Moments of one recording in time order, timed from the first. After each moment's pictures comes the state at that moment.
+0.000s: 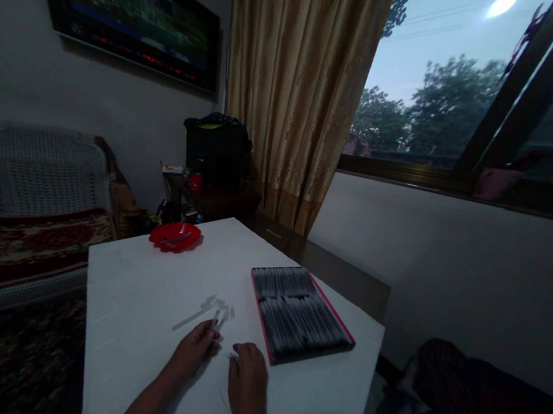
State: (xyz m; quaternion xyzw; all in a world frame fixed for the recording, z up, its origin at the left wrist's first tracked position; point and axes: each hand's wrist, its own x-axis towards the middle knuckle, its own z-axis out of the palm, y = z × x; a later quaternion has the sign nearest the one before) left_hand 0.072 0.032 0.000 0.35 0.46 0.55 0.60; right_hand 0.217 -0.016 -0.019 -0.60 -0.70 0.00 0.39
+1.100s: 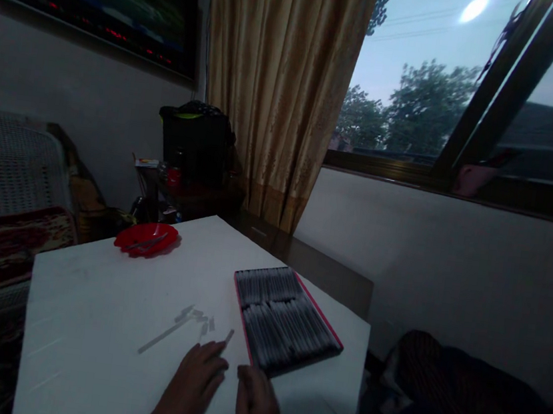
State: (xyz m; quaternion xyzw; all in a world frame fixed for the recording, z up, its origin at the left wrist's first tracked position) left_hand 0.102 0.025 -0.014 0.82 0.44 0.31 0.18; right_hand 0.265 -0.027 -0.022 -0.57 -0.63 0.06 0.53
